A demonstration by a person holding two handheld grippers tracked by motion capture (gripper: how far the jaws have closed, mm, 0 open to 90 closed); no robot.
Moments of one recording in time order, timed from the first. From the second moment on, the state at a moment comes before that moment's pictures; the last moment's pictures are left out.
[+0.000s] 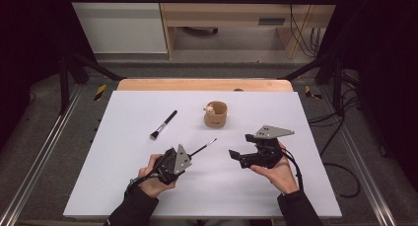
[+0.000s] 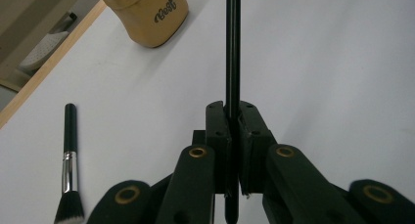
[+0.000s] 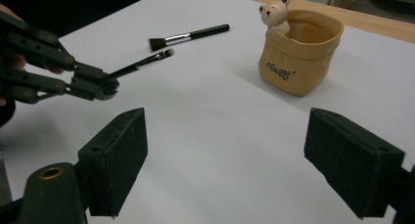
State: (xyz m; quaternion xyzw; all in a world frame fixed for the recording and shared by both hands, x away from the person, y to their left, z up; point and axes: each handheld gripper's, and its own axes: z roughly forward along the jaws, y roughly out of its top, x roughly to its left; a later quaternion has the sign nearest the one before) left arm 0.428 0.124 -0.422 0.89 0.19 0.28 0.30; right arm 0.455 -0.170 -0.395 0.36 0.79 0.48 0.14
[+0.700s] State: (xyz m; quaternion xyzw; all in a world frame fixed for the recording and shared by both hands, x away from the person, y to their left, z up) left arm 0.422 0.117 -0.427 0.84 0.29 0.26 0.37; right arm 0.449 -0.145 -0.402 0.37 0.75 0.53 0.11
